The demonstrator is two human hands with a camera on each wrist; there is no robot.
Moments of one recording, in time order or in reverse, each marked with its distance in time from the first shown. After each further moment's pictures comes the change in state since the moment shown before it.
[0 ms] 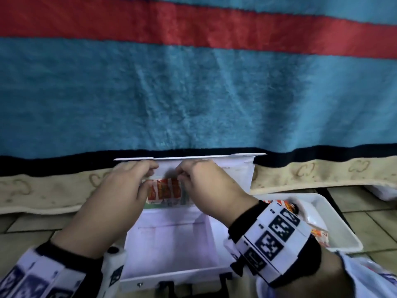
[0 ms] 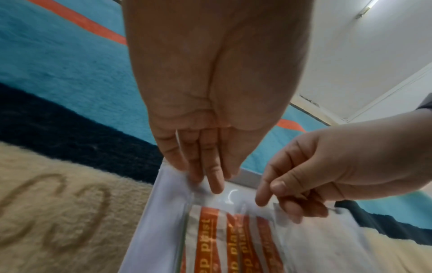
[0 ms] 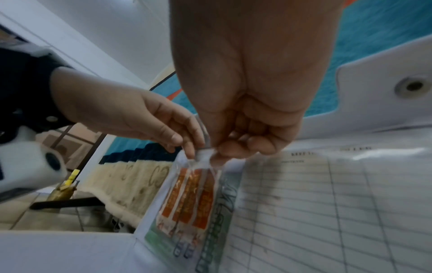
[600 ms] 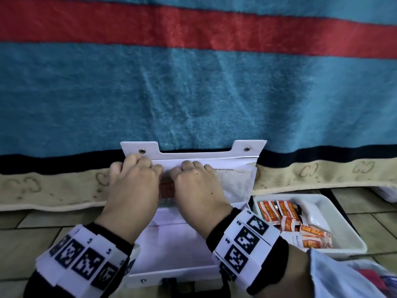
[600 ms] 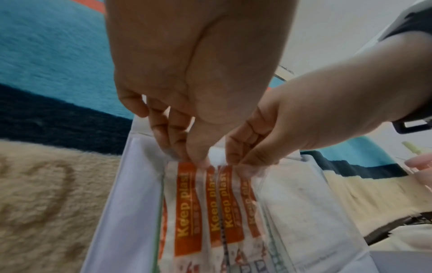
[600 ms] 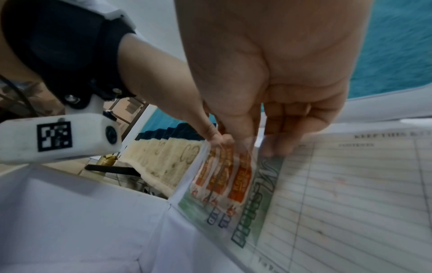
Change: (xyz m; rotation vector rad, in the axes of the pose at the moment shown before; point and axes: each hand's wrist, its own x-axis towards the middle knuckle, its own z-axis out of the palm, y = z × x) left_hand 0.010 0.015 0.016 0.421 0.079 -0.042; right_hand -0.001 -0.022 0.023 -0.377 0.037 -0.044
